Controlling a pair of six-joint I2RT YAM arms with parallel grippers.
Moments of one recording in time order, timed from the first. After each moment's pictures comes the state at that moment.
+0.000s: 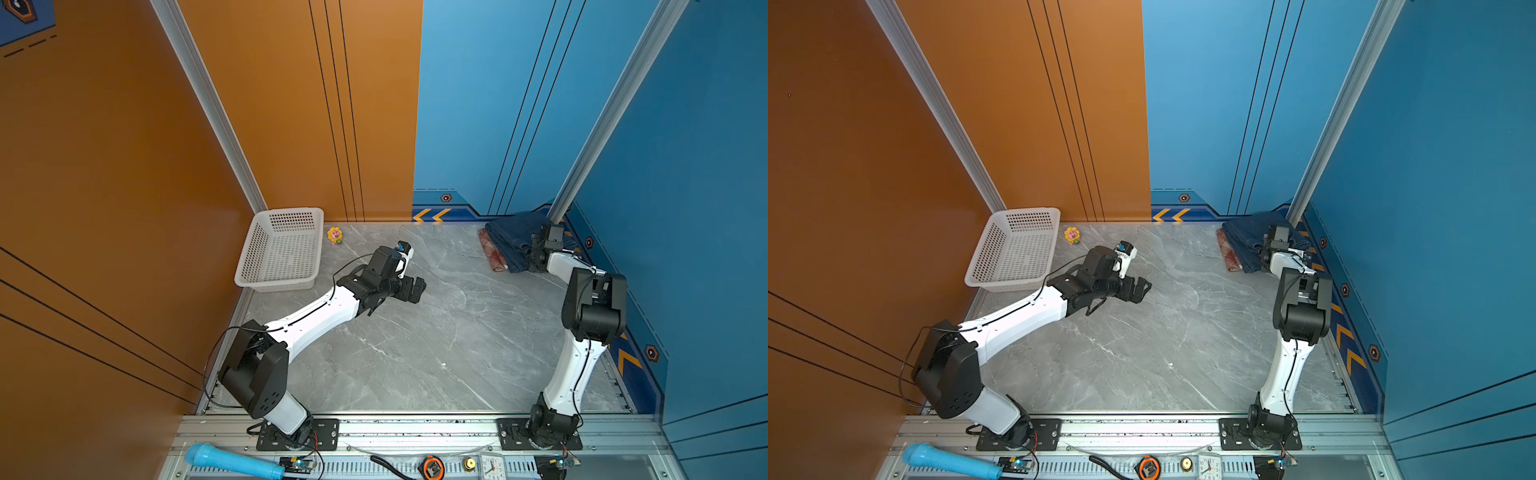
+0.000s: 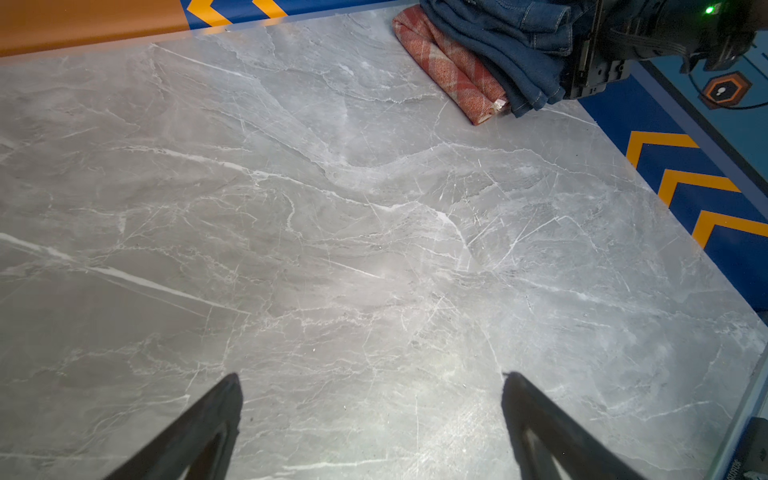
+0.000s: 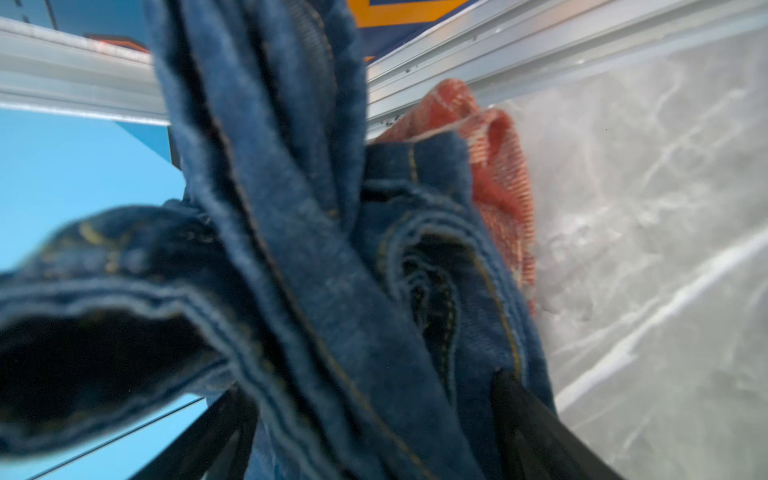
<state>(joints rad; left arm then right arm) -0.63 1.56 1.18 -0.30 0.07 -0.25 -0.21 2.10 1.47 -0.09 0.16 1.47</state>
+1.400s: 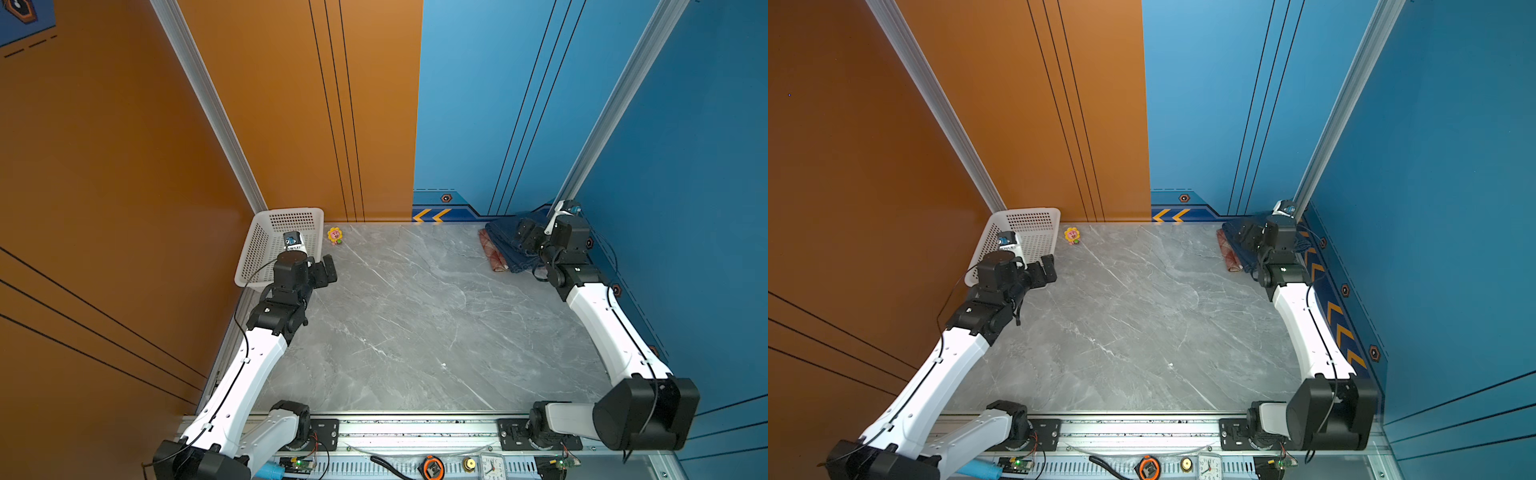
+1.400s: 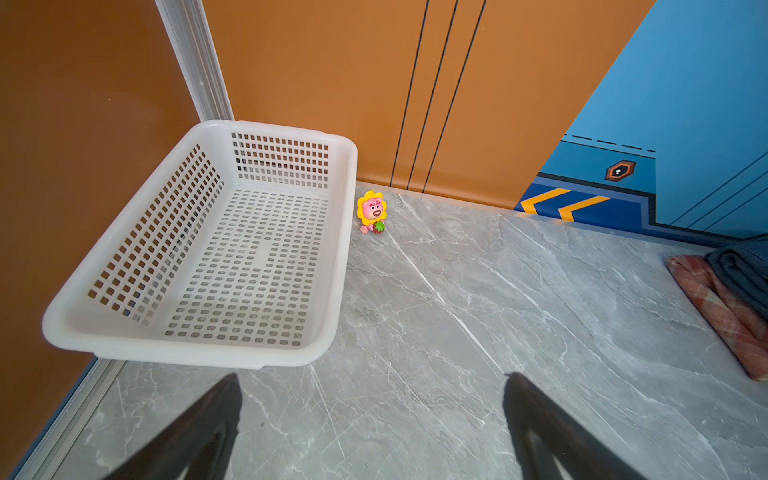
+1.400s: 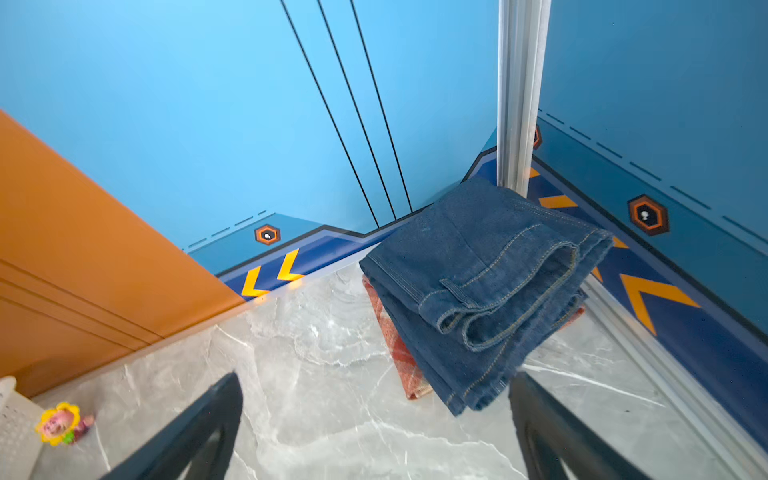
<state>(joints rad) -0.17 1.02 0.92 -0.31 -0.24 -0.26 0.01 1.28 1.14 -0.21 0.14 0.34</state>
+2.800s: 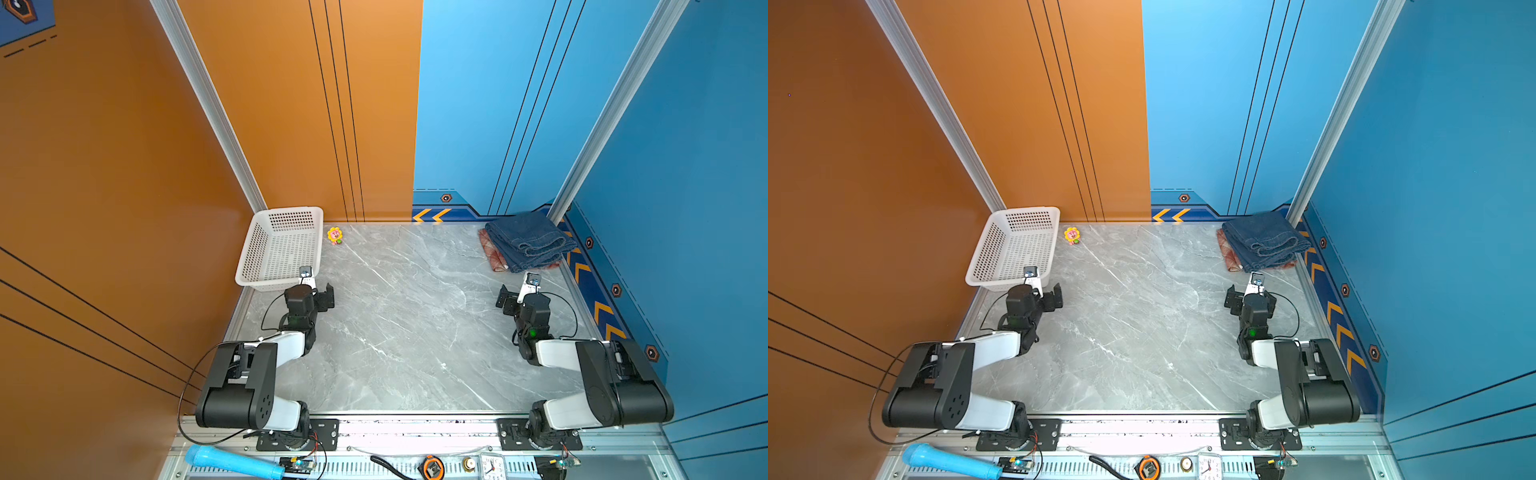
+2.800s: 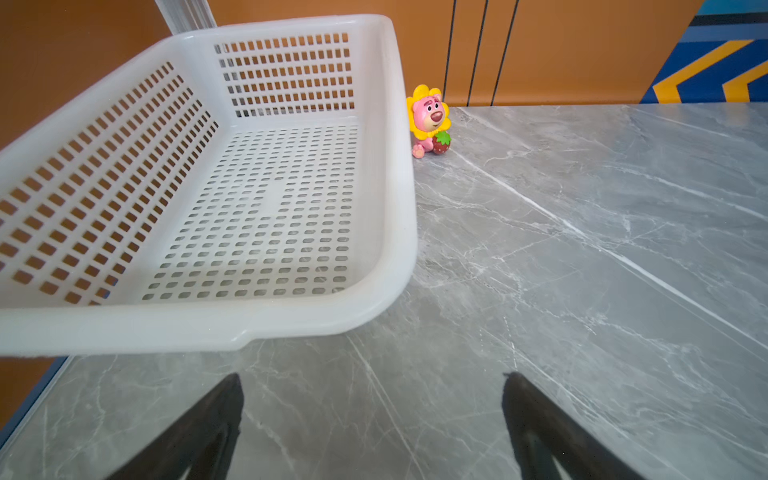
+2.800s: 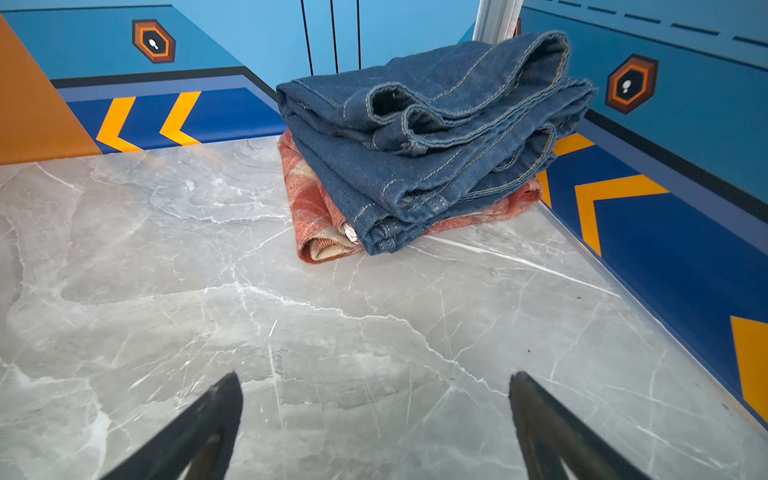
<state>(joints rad) -0.02 1.45 0.40 0.67 -0.17 -0.02 0.06 1.48 0.32 0.82 0.28 0.09</state>
